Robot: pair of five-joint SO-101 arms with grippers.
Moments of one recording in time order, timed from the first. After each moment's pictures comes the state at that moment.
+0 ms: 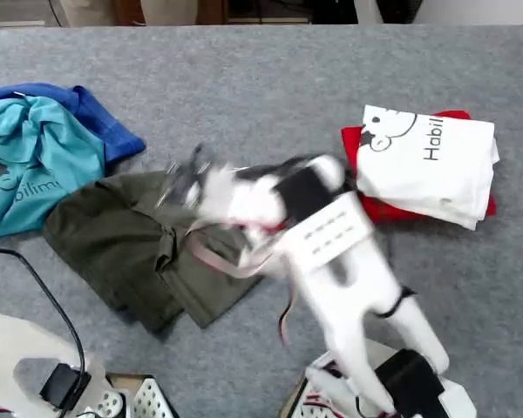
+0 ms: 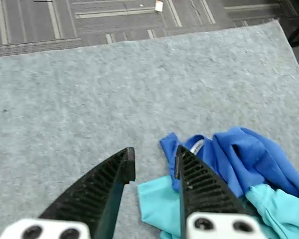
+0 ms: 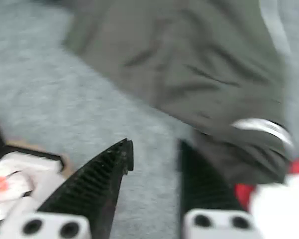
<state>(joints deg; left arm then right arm) -67.3 40.9 -93.5 100.2 6.1 -40.3 -20.5 12.6 100.4 34.0</state>
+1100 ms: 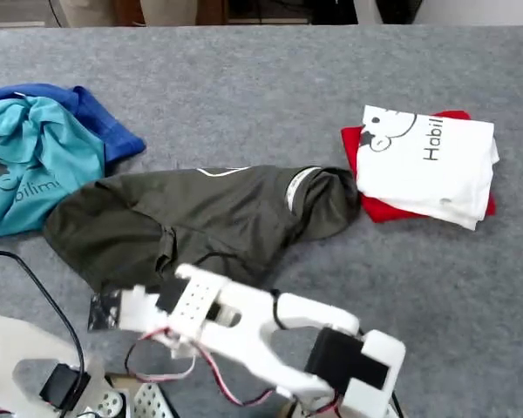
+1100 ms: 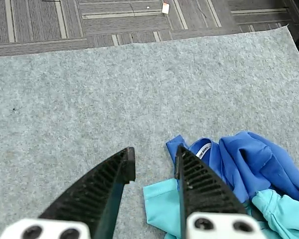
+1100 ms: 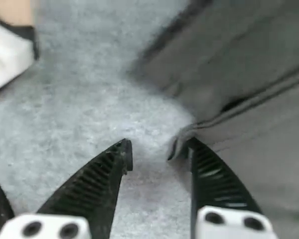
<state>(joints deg) -68.2 40.9 -93.5 100.2 6.1 -66.1 4.0 37.0 61.4 18.4</state>
